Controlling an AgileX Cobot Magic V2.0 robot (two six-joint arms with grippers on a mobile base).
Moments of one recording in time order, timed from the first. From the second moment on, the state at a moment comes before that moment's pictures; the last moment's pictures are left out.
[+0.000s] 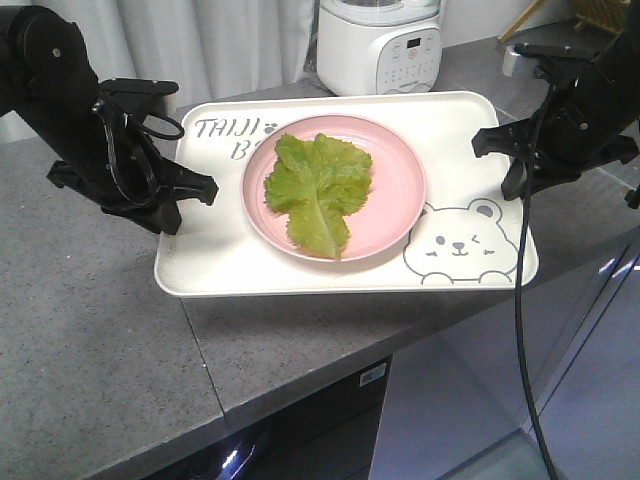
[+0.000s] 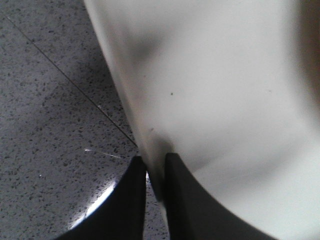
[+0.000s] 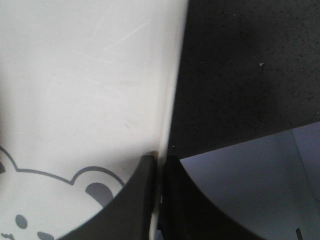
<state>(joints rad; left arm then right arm) -0.30 1.79 -1.68 -0.11 1.21 -0.04 0.06 1.83 -1.79 0.21 1.26 -0.11</state>
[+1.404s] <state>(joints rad) -0.30 1.79 -1.68 -0.11 1.21 -0.04 0.06 1.83 -1.79 0.21 1.26 -0.11</state>
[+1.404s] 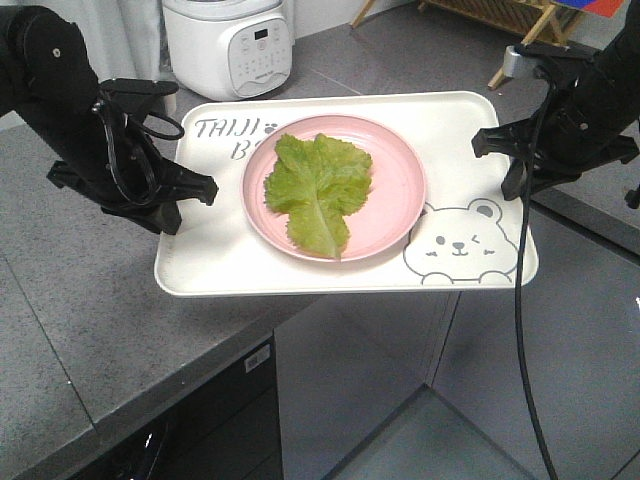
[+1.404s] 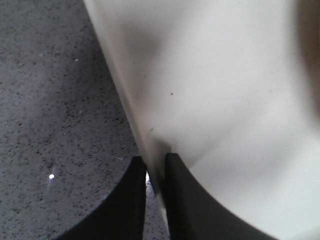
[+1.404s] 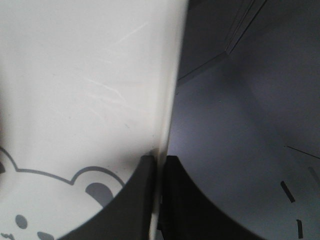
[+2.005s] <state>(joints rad) -0.30 1.79 -1.68 -0.11 1.21 -0.04 0.06 1.83 -1.79 0.21 1.26 -0.11</state>
